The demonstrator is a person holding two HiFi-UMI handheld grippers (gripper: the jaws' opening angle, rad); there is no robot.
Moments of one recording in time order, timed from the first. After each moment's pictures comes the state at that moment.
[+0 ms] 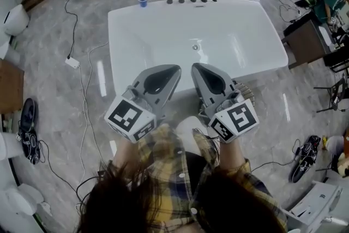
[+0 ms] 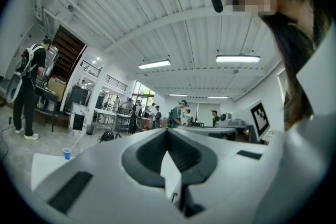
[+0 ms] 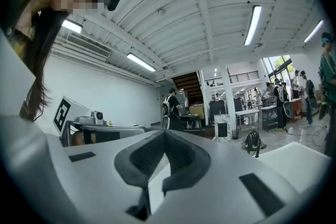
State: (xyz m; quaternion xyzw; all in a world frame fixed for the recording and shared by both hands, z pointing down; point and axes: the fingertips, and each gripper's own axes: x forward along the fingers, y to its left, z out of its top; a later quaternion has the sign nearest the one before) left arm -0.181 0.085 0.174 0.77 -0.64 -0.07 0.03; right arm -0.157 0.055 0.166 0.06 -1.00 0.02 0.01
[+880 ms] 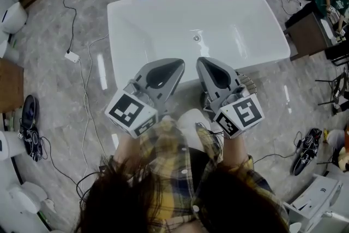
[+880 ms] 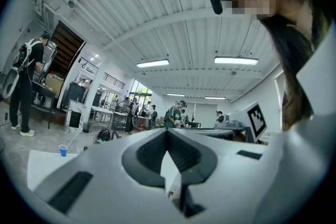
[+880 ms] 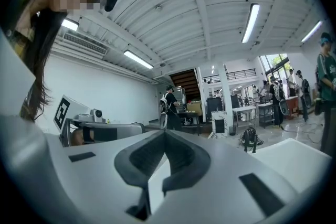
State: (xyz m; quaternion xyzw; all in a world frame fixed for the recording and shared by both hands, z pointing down) left arm -0.177 0.089 0.183 0.78 -0.62 -0.07 0.04; right arm -0.152 0.055 0.181 0.07 -1.00 0.02 0.02
